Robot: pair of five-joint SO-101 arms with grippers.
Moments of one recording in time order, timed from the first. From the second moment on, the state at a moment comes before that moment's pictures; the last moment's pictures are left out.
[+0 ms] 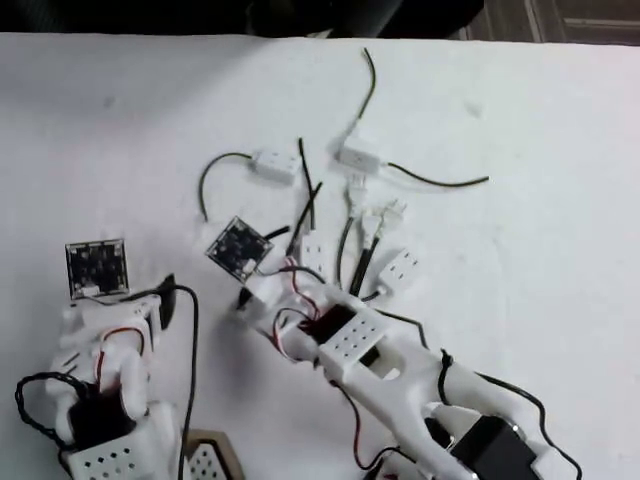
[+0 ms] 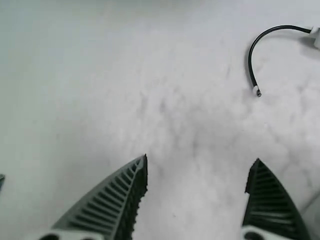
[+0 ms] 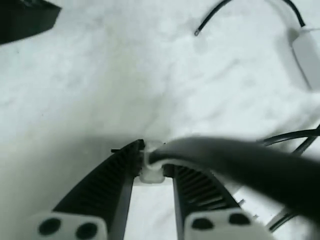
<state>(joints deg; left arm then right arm) -24.7 -101.1 86.6 62.9 -12.3 -47.0 -20.2 60.4 16.1 12.8</state>
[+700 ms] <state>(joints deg) -24.7 -101.1 86.6 62.9 -12.3 -46.7 -8.9 53.5 24.4 13.3</state>
